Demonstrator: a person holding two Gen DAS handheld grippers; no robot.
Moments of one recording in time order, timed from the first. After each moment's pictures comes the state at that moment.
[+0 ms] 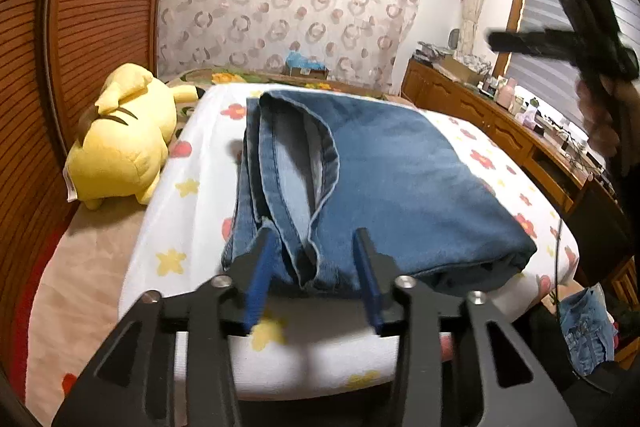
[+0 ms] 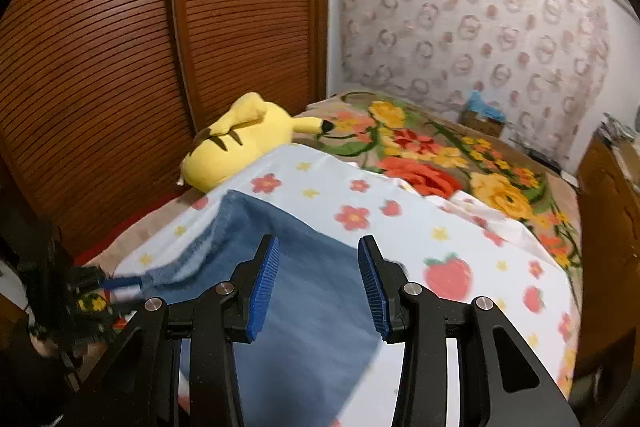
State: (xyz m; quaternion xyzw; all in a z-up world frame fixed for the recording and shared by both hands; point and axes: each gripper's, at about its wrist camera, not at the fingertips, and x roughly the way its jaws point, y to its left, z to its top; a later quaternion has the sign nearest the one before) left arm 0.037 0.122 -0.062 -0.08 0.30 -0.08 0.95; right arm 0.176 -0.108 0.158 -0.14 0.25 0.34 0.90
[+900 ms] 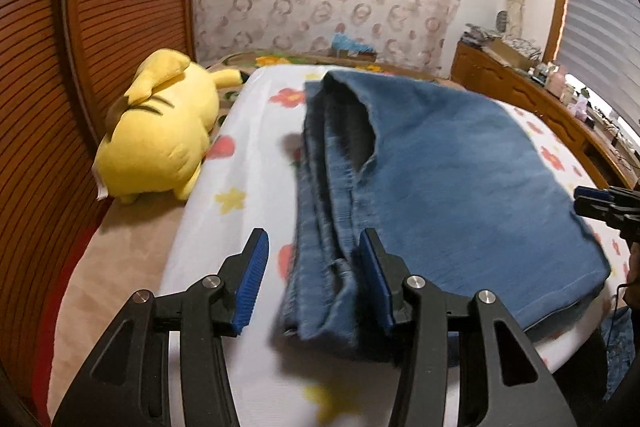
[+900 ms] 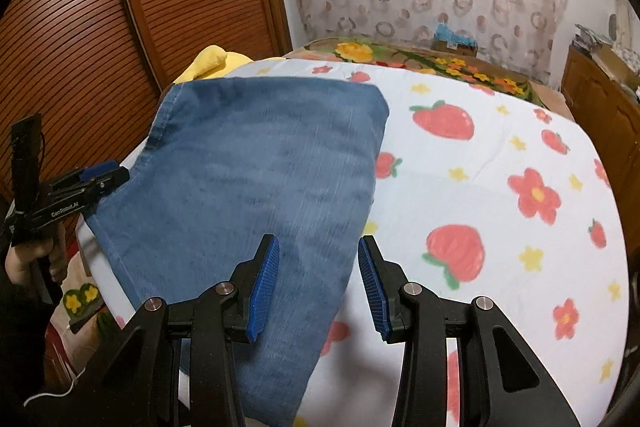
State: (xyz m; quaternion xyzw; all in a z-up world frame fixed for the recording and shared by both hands) left arm 0.091 0.142 -0.089 -0.06 0.35 0.01 0.94; right arm 0.155 -0.141 0.030 -0.07 0.33 0.30 0.89
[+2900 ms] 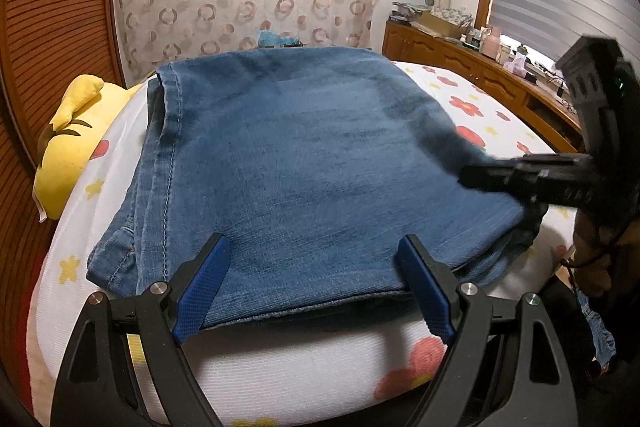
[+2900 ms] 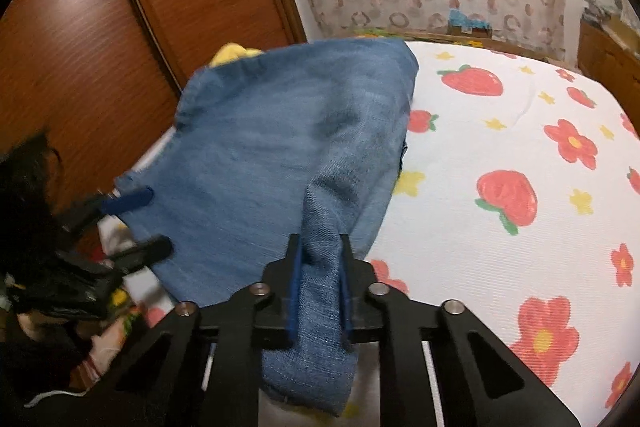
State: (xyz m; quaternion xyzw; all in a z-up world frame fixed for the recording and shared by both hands) left arm 0.071 0.032 -0.091 -0.01 0.35 -0.10 0.93; right arm 0.145 -0.126 0.000 -0.01 0.34 0.34 0.88
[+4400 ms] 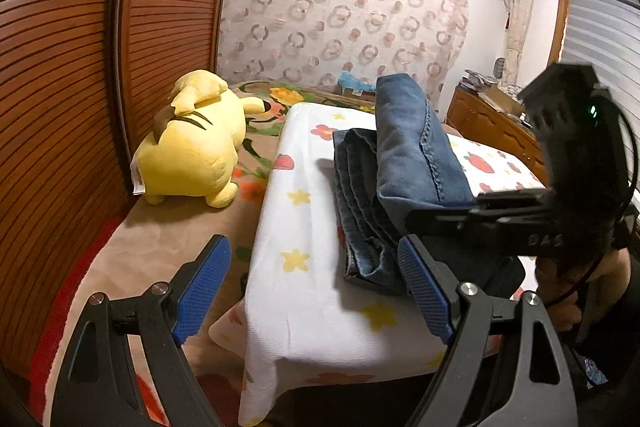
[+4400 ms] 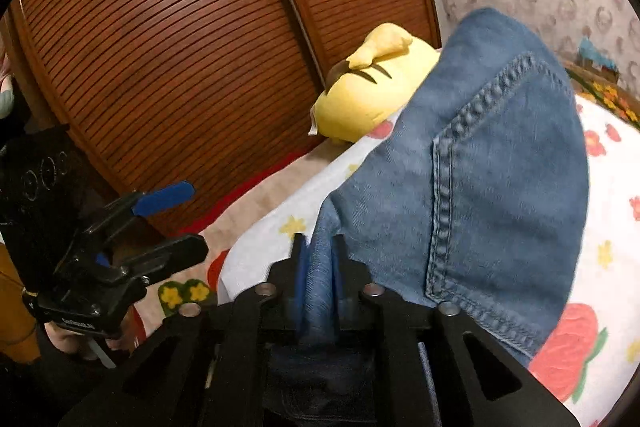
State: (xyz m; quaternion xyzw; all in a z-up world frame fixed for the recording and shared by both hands) left arm 0.008 0.183 -0.056 -0.10 0.28 0.01 0.95; right arm 0.173 0.062 0.031 -0.08 0.34 0.51 0.79
